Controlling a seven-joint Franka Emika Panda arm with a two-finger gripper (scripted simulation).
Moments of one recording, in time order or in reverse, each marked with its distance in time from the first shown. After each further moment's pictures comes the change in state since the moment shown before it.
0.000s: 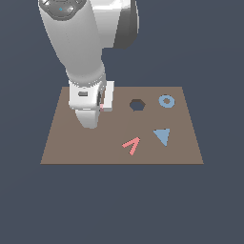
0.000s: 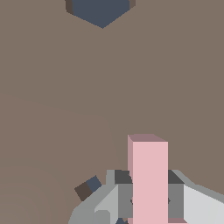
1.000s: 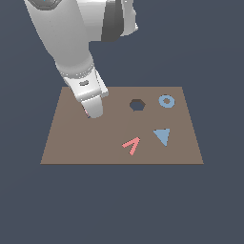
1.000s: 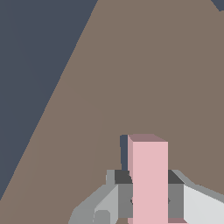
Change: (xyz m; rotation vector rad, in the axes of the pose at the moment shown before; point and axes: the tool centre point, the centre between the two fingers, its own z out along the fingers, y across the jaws) arm -0.030 -0.023 -0.002 0.001 0.000 -0.497
